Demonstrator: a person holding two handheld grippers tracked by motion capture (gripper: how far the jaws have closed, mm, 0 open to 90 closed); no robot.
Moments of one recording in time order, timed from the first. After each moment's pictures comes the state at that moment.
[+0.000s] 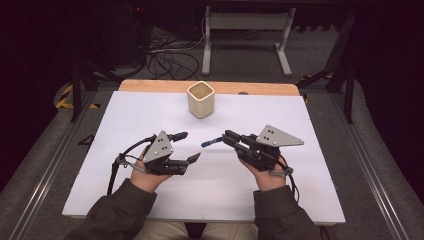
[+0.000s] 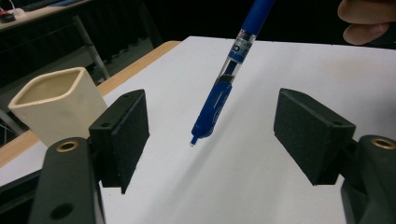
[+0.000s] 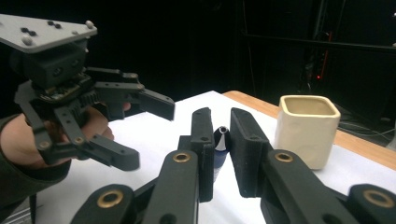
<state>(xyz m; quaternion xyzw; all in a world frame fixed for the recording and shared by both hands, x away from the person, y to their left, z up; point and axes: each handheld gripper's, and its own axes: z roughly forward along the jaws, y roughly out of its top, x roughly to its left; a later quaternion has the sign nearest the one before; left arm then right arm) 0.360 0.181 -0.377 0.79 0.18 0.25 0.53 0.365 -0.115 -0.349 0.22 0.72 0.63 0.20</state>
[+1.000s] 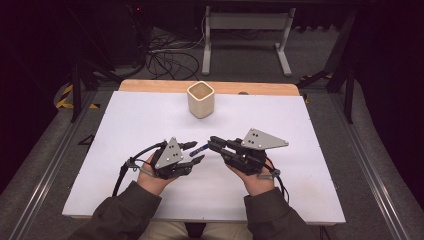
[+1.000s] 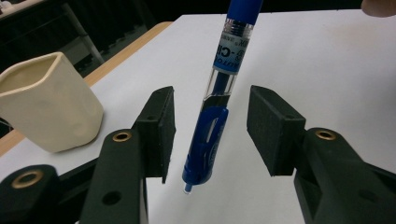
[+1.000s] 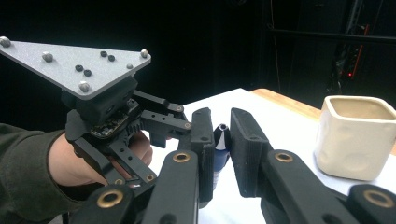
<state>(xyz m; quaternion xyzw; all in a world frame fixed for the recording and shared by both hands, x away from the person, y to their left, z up) 0.362 0.166 -0.398 0.82 0.16 0.26 0.49 0.359 -0.086 -0.353 0.20 0.73 0.63 0.16</state>
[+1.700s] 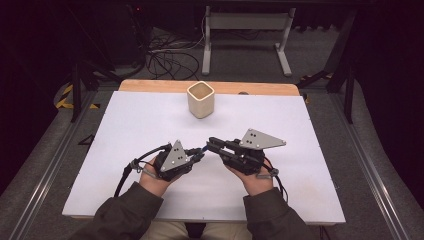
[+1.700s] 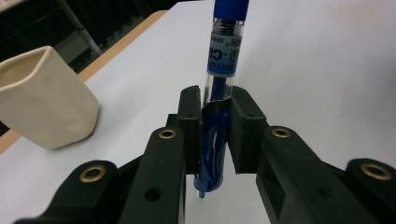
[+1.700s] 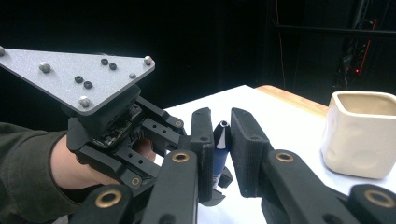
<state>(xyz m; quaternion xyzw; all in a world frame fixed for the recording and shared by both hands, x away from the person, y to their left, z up) 0.360 0.159 -0.402 0.83 0.15 0.26 0.46 0.362 -0.084 -0.357 0.20 0.74 0.63 0.15</state>
